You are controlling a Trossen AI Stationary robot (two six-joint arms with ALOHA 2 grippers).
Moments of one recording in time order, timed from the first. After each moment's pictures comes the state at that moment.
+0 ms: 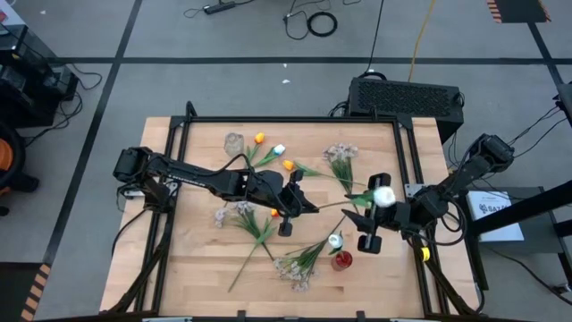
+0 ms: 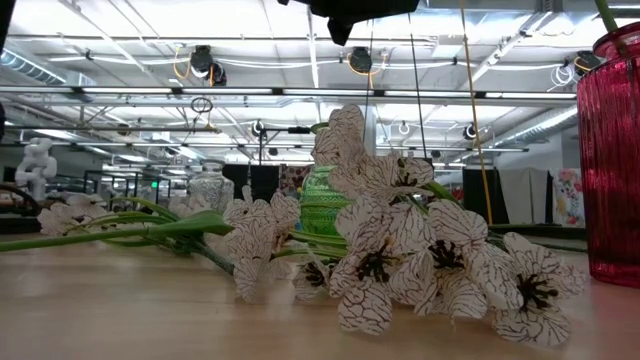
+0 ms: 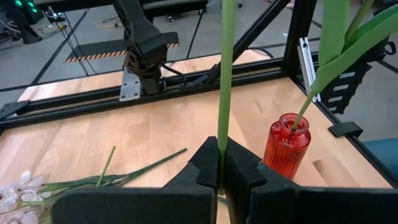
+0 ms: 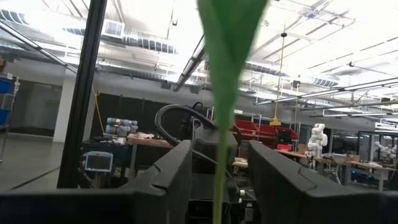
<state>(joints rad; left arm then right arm) -0.12 1.71 1.28 0.08 0.07 0.12 0.64 1.18 0.62 1.18 0.73 -0.52</state>
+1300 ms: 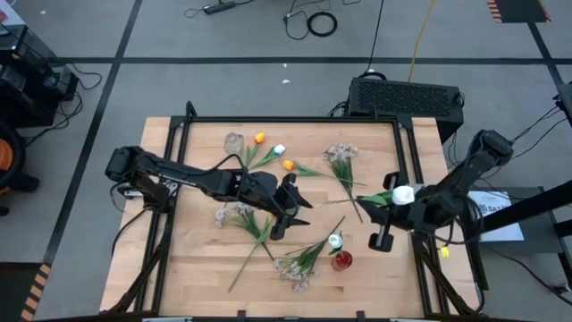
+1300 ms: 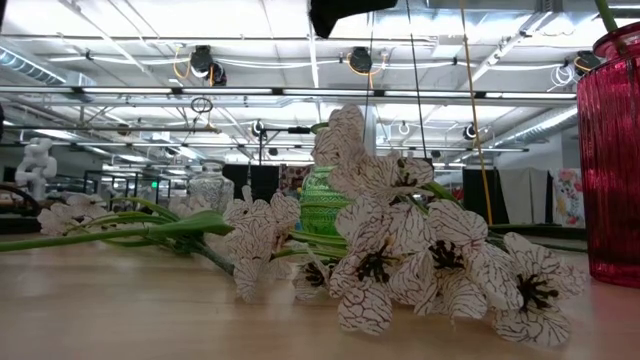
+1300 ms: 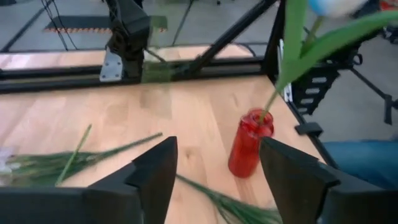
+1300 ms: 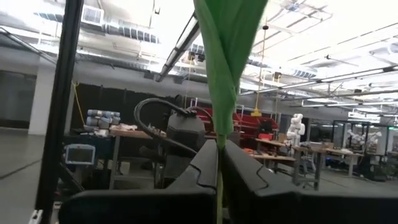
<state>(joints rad) -0.15 1.63 1.28 -0.05 0.09 -0.02 0.77 1.09 0.62 1.17 0.92 -0.64</state>
